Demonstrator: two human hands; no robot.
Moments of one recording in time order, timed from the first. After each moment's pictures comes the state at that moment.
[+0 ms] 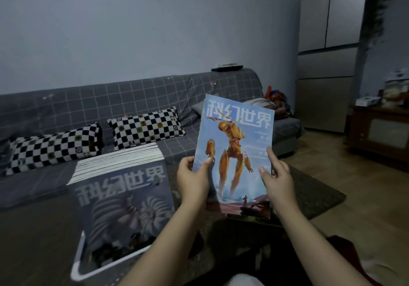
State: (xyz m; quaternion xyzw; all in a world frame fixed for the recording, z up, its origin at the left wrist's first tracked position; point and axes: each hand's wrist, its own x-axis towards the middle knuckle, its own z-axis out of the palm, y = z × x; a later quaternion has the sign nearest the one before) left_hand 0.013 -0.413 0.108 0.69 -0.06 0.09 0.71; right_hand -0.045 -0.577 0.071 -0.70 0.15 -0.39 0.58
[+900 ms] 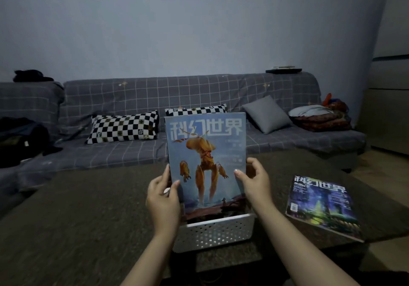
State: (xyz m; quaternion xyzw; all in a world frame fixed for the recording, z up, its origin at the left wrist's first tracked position) left_hand 0.000 -0.183 0.049 0.70 -0.01 0.35 0.62; right_hand 0.003 -0.376 0.072 -0.73 0.03 -0.30 0.62
